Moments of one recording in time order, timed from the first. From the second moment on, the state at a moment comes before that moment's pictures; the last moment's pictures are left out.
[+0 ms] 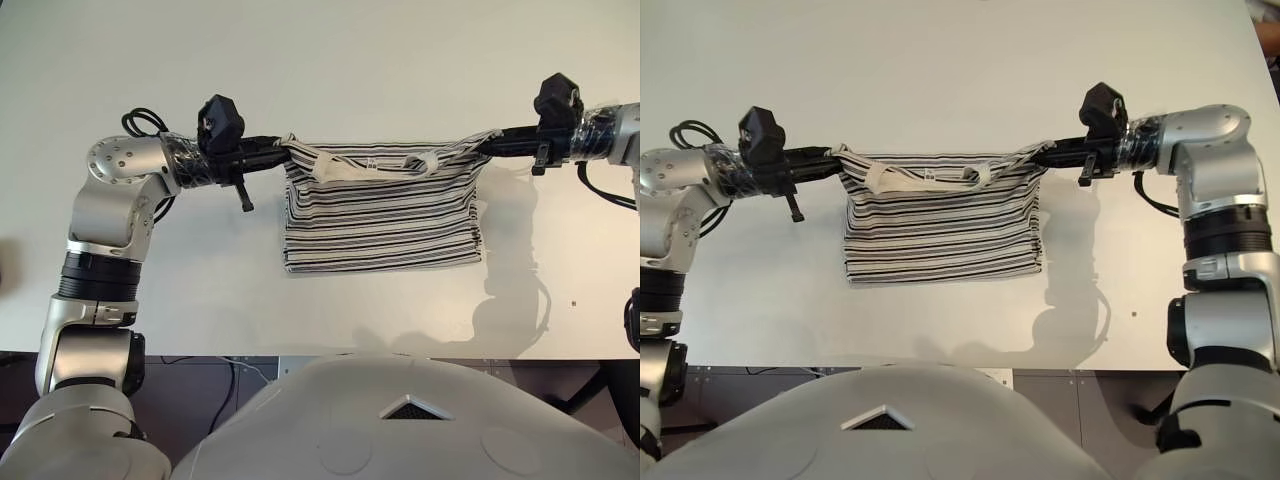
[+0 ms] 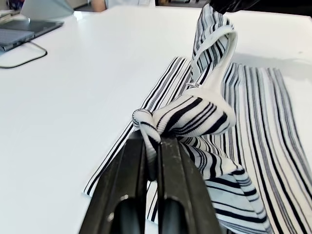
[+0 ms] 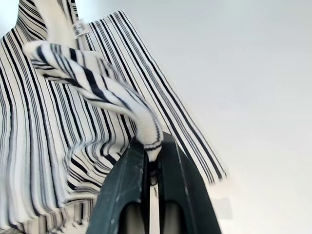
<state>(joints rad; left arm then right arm) -0.31 0.68 -0.20 0.23 -0.35 0.15 -1.07 -0.59 -0.74 0.29 0.63 0.24 0.20 1.33</state>
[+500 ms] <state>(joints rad) -0.47 0.47 -0.14 0.76 -0.11 -0.19 -0.79 -0.61 -0.58 0.16 0.85 0.12 0.17 1.07</state>
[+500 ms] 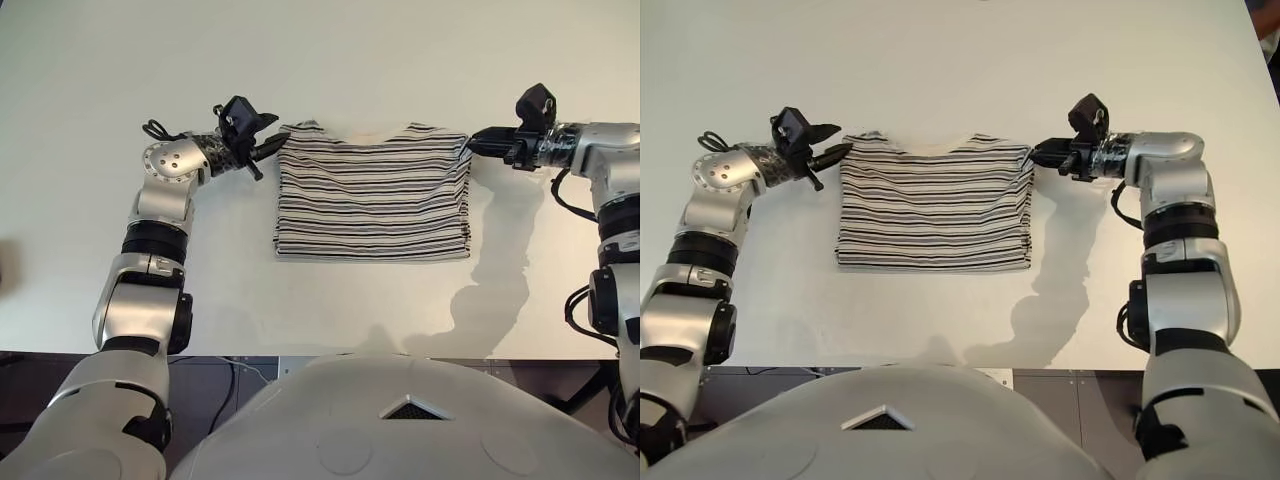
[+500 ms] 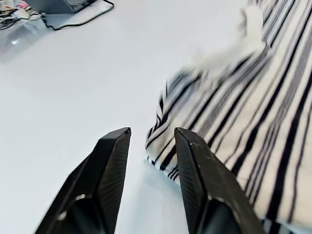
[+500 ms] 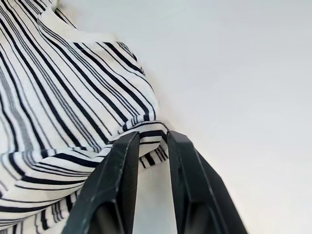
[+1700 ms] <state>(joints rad) -0.32 0.78 -0.42 0.45 0.48 -0.73 -0.61 -0.18 -0.87 0.55 -0.09 -0.02 -0.26 1.24</state>
